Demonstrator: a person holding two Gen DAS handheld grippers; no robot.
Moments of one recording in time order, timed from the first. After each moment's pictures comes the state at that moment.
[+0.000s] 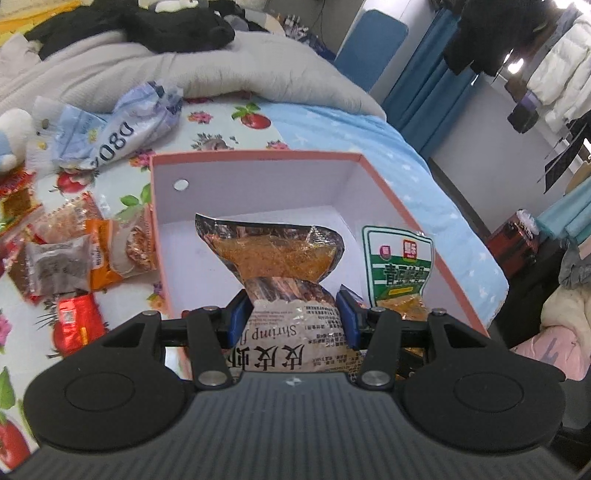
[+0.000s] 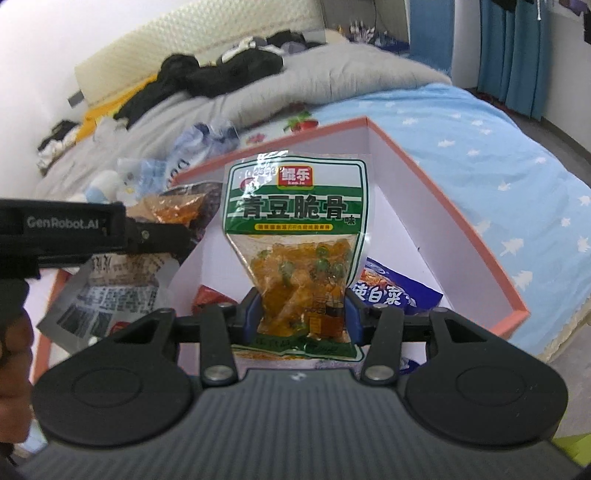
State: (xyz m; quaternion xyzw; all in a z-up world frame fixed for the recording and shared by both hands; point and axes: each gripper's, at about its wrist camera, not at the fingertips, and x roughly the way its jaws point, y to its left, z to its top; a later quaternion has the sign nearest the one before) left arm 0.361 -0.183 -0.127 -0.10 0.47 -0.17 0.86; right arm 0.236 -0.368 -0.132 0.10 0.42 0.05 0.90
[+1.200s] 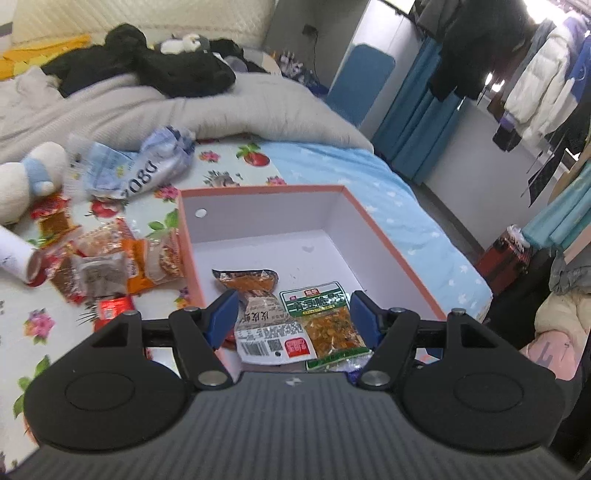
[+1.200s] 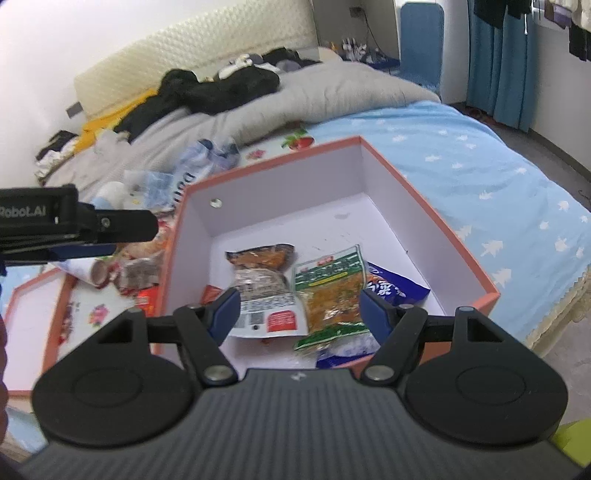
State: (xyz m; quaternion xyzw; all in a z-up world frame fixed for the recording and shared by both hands) left arm 0.264 -0.151 -0.049 -0.09 0.40 -0.16 0.90; right arm 0.178 -0.355 -0.086 0.10 0.38 0.04 0.92
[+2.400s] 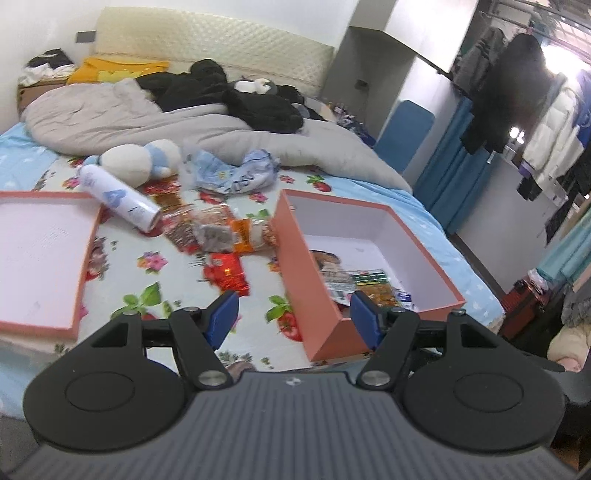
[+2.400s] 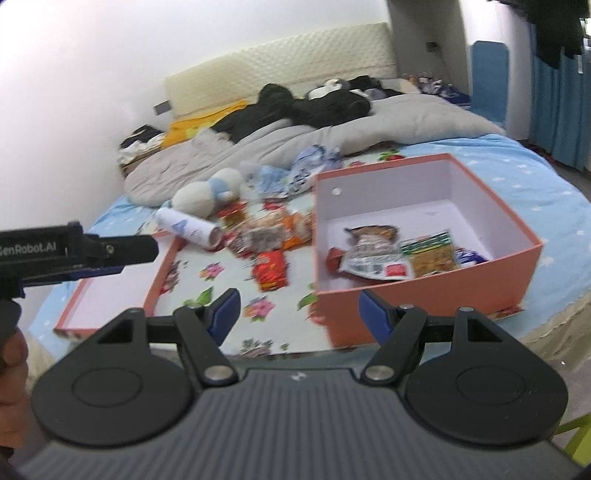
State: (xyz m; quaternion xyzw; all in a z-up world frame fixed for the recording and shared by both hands) left arm 0.051 -0.030 -0.021 -0.13 0.34 -0.07 0.93; right arm 0.042 -0.270 -0.057 0.08 0.33 0.17 0.93
